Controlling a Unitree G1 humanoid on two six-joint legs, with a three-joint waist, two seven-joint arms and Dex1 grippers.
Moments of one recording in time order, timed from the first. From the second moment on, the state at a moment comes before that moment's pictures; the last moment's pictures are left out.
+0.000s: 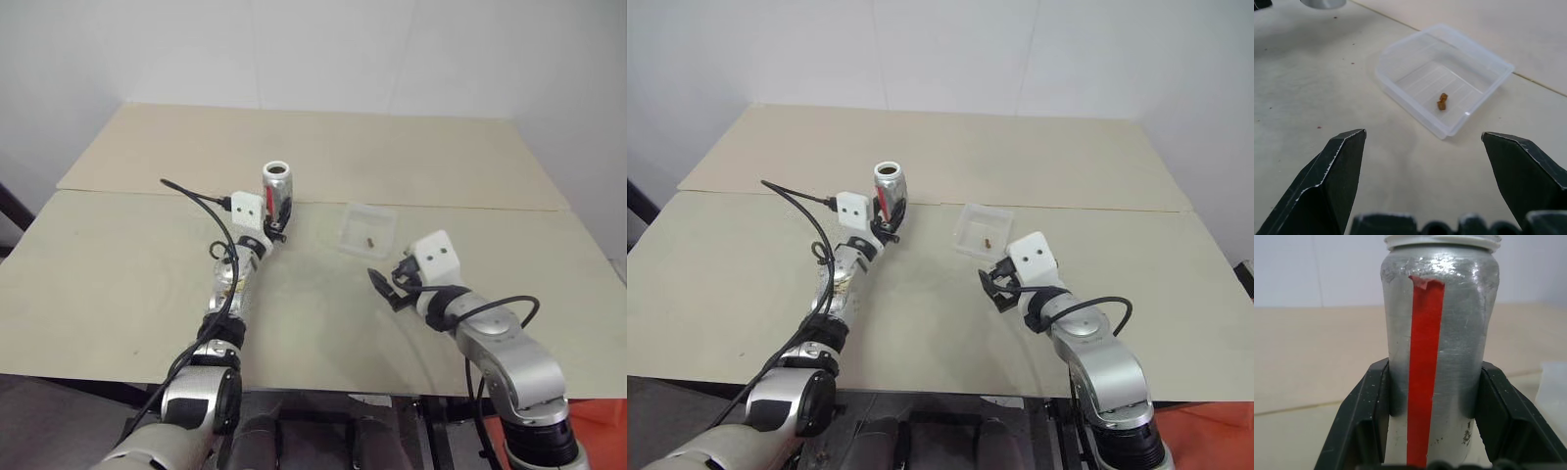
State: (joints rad) left arm -0.73 0.09 0.12 0.80 -0.03 -0.30 -0.32; right arm -0.23 -0.42 0.07 -0.60 0.20 0.92 0.25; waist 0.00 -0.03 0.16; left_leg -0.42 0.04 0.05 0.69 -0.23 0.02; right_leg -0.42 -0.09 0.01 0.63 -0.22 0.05
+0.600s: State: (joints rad) left arm -0.68 0.04 0.13 0.79 -0.12 -0.21 -0.30; right arm -0.22 -0.41 0.07 -0.60 0.18 0.92 0.25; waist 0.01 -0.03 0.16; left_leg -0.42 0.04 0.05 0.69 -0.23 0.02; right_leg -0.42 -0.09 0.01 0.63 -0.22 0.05
